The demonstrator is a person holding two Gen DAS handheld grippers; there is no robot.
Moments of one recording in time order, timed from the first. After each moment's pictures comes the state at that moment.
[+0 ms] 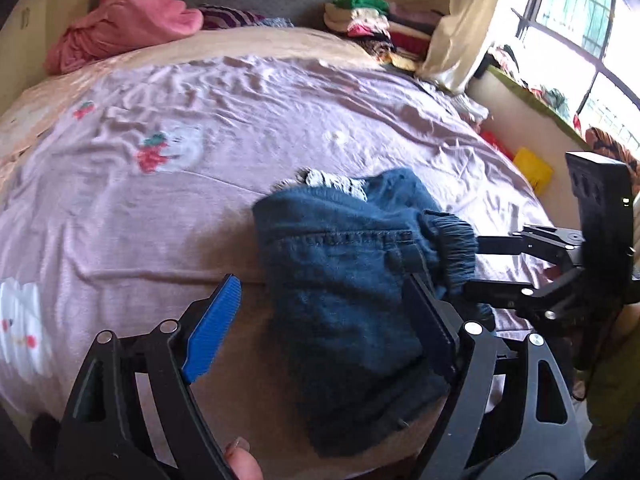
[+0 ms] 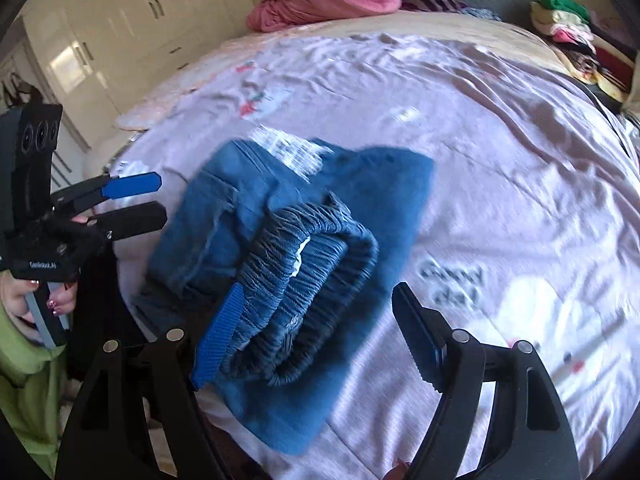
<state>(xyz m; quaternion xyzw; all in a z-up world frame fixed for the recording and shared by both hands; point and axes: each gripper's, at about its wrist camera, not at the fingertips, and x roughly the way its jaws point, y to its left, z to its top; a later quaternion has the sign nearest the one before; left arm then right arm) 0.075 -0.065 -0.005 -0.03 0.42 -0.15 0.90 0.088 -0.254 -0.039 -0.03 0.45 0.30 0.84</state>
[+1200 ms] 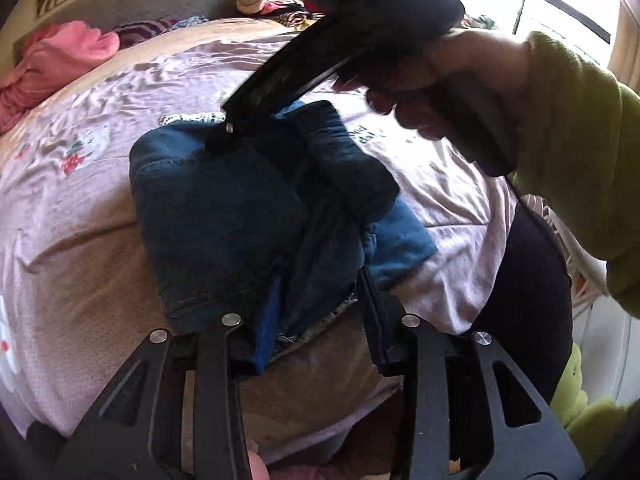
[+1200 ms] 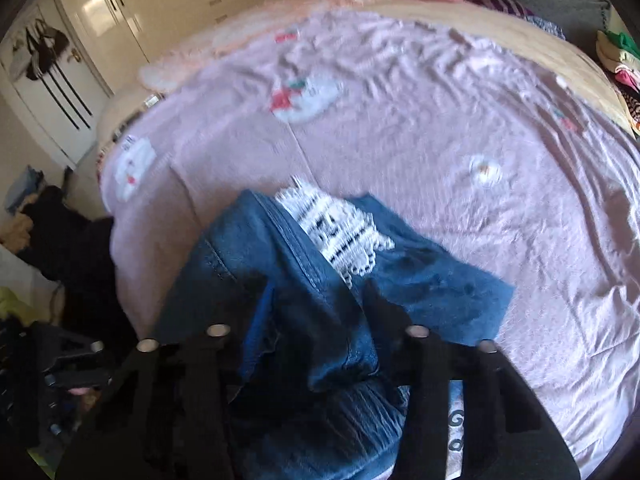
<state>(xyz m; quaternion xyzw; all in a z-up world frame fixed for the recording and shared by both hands) -0.006 -0.122 -0.030 0.06 0.42 -0.26 0.87 0.163 -0.166 -0.033 -0.12 0.48 0.37 0.79</state>
